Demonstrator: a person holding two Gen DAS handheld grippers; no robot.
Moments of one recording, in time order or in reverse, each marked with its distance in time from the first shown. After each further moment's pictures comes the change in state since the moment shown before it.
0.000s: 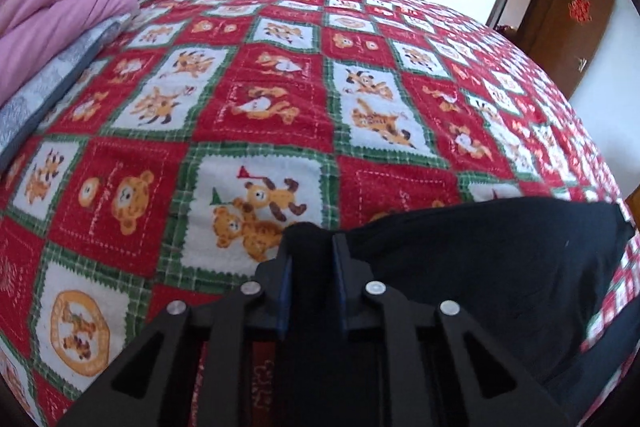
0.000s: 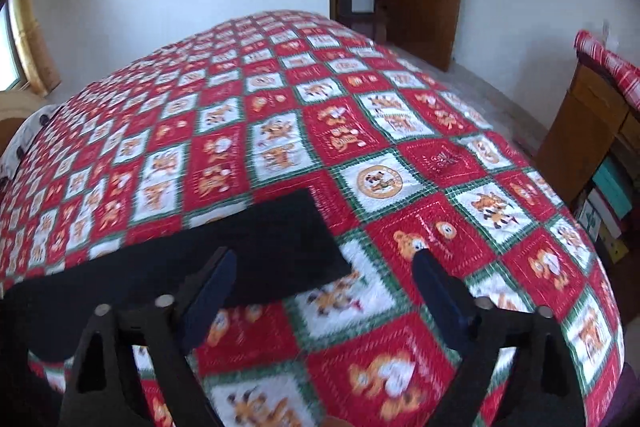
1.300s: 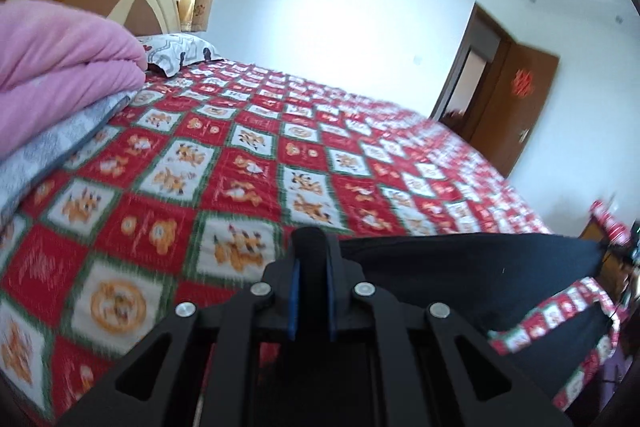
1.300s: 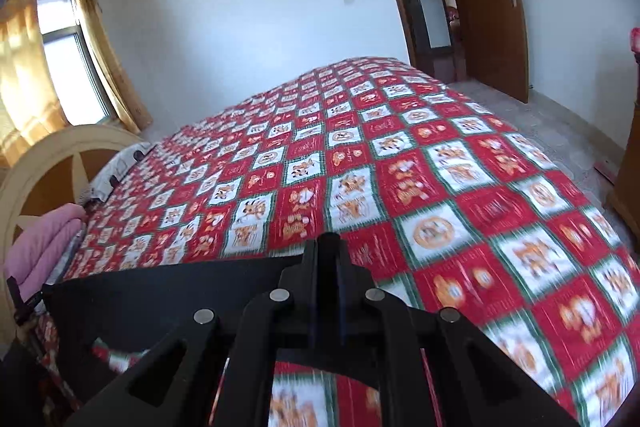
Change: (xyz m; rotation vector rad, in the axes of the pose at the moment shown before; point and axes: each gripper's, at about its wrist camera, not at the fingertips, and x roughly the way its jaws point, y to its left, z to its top) left arm -0.117 0.017 -0.036 -0.061 -0.363 -0.234; right arm -0.053 -0.053 -0.002 -0.014 -0.194 0.392
